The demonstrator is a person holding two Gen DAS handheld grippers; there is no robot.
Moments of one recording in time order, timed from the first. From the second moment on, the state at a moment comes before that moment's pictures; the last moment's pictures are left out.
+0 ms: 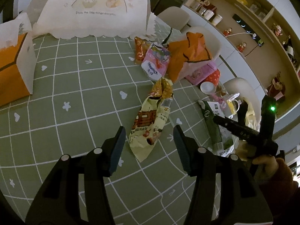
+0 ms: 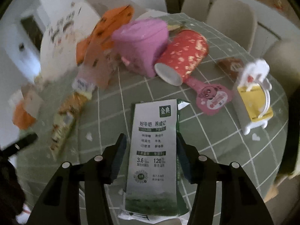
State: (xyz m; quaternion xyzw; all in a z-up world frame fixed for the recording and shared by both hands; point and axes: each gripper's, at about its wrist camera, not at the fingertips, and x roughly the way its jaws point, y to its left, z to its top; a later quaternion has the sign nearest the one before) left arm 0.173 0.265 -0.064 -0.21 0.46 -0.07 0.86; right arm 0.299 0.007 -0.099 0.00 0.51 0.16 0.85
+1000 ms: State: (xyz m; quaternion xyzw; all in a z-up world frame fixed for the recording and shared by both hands) left arm 0.249 0.209 -0.065 -0.11 0.48 -0.10 0.86; right arm 0.210 -0.087 -0.039 0.08 0.44 0.15 0.88
